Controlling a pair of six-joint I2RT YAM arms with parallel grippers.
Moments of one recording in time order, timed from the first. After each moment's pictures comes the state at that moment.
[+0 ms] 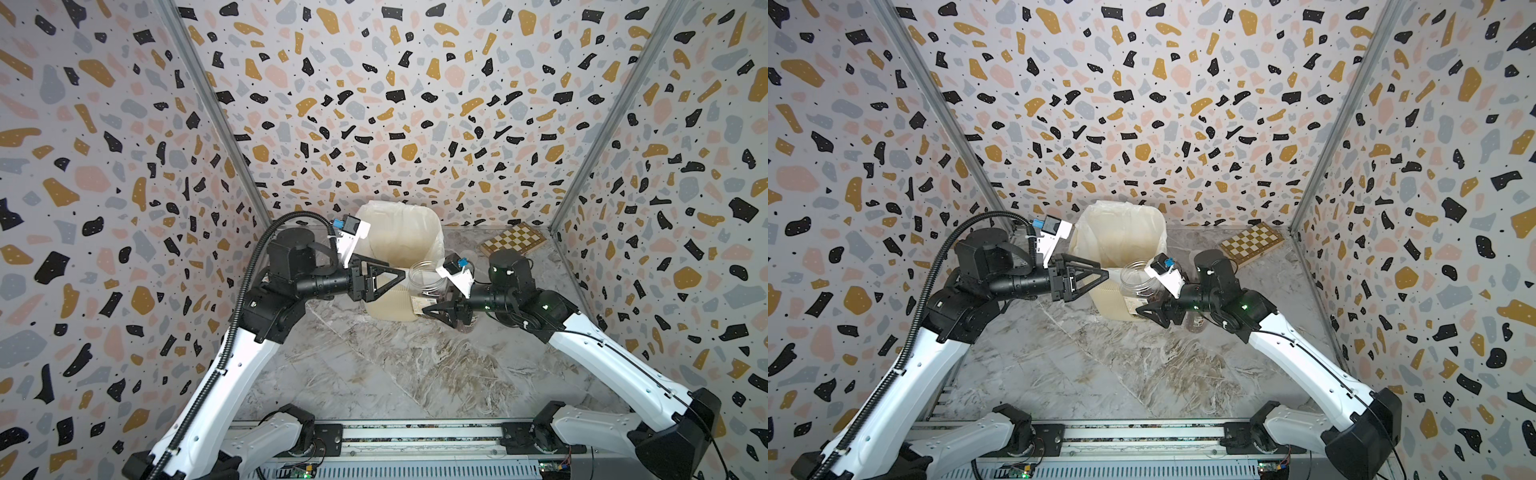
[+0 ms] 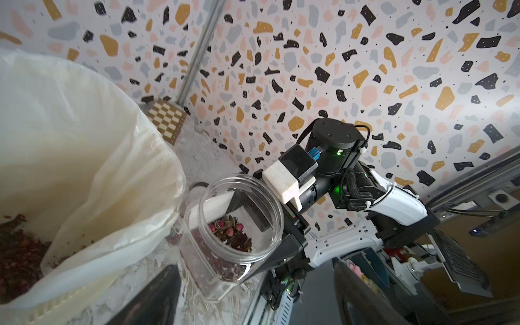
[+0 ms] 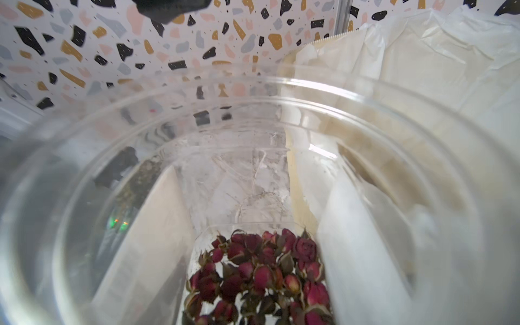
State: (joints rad) left arm -0.41 1.08 1.37 -0.61 0.85 -0.40; right arm 0.70 1.17 1.13 -0.43 -0.55 -0.17
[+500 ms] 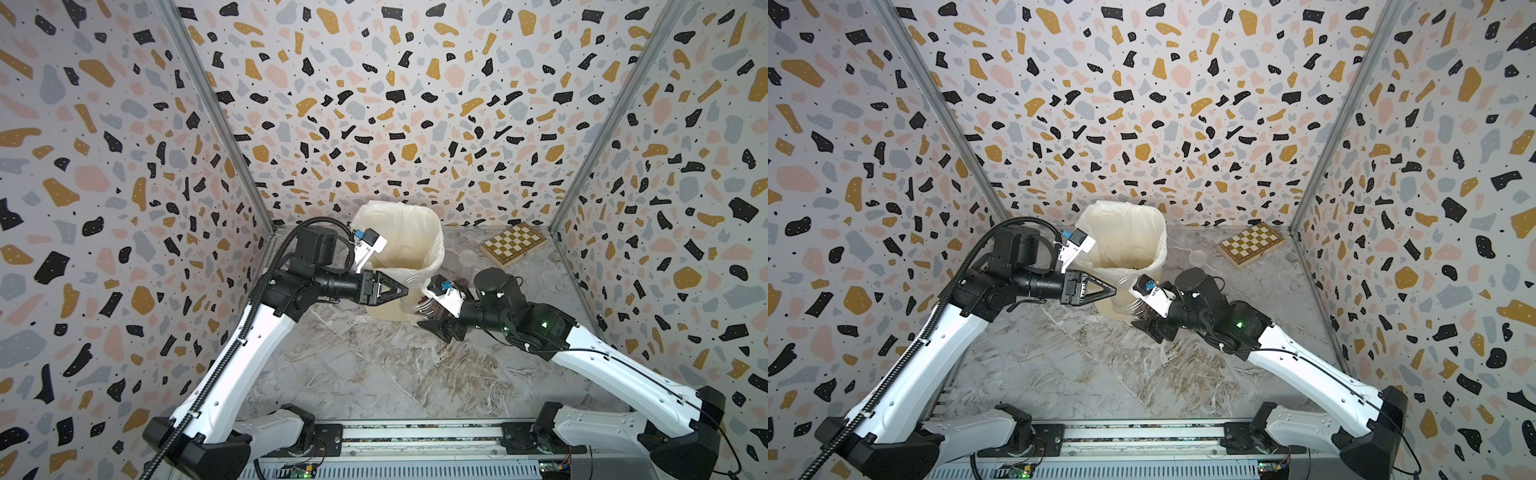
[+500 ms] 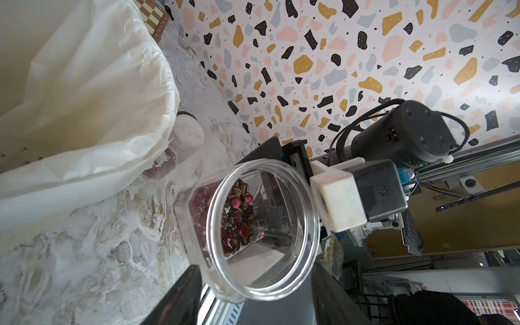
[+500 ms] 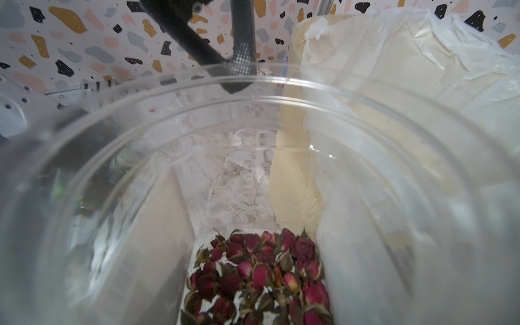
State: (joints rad) left arm -0.41 1.21 1.42 -0.86 0.96 -0.33; right arm 0.91 1.14 1.14 -0.51 -0.19 -0.24
